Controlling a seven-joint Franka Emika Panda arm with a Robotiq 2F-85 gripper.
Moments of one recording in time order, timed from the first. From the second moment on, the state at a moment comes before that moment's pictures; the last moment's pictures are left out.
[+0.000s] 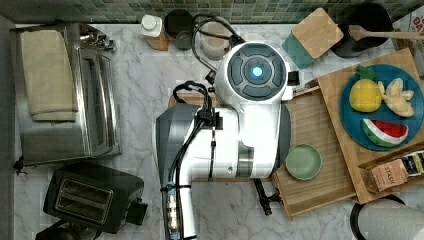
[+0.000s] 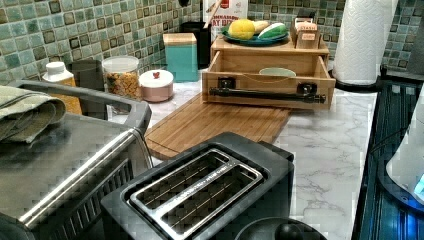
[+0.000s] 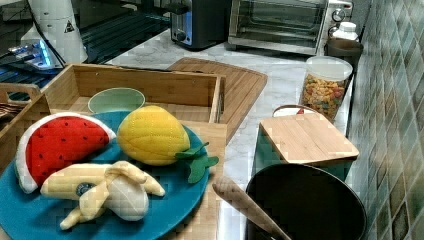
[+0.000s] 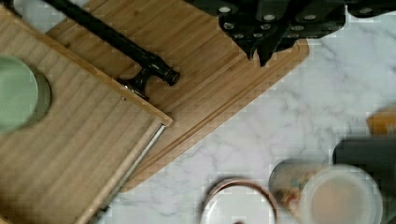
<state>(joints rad) 0.00 0.03 -0.01 -1.82 0.05 0.32 -0.21</state>
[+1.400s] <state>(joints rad) 0.09 -0.13 0.04 -2.35 -0.06 0.76 -1.01</state>
